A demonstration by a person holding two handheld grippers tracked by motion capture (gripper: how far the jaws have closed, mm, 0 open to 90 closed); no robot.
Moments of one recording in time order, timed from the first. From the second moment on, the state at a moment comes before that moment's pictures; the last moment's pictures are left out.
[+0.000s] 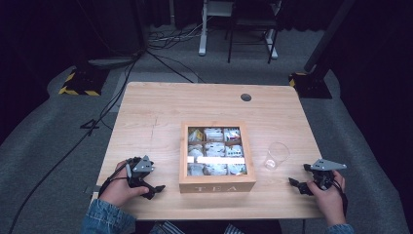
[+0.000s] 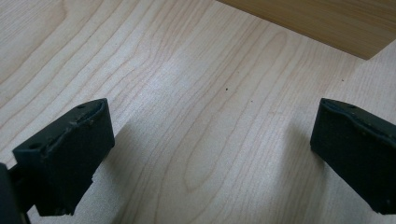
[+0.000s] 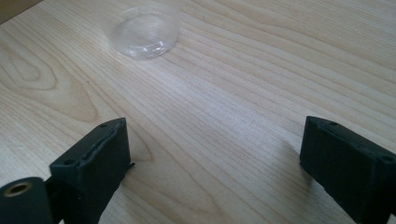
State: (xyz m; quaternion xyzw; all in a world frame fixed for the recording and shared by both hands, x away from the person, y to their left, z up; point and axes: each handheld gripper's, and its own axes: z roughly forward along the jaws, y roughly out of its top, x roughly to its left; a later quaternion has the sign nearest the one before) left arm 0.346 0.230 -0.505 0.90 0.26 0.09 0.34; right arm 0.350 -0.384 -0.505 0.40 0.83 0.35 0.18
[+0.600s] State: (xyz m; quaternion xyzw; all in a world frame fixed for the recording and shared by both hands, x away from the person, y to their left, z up) left arm 0.344 0.229 -0.492 0.89 0.31 0.10 0.32; right arm 0.349 -0.385 -0.504 0.40 0.83 0.36 0.18
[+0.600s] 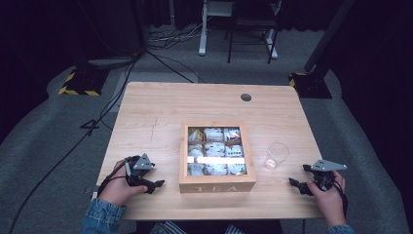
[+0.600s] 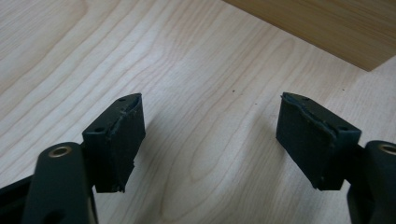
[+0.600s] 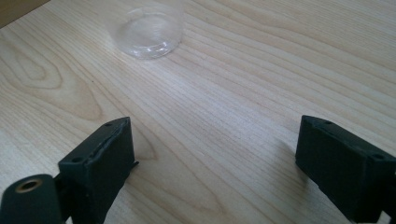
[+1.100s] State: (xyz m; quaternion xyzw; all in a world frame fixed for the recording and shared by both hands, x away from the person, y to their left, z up) left arm 0.327 0.210 -0.456 0.88 0.27 0.10 0.38; right arm 0.348 -0.385 -0.504 0.40 0.83 0.36 0.17
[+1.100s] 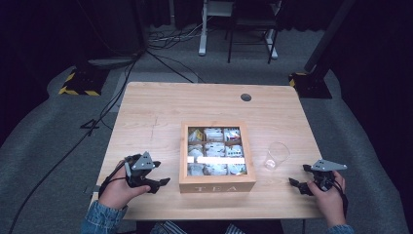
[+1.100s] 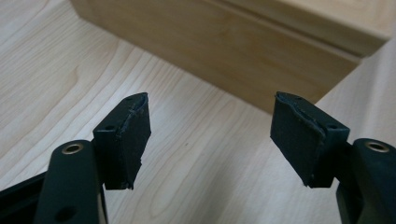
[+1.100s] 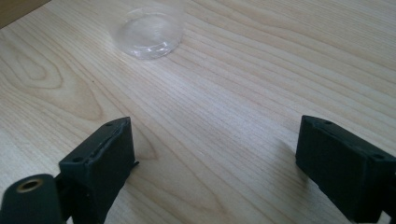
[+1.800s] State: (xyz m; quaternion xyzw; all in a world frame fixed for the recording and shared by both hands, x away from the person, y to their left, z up) left arm 0.301 0.180 -0.441 0.87 0.24 0.07 0.42; right arm 0.348 -0.385 -0.504 0.40 0.83 0.36 0.17
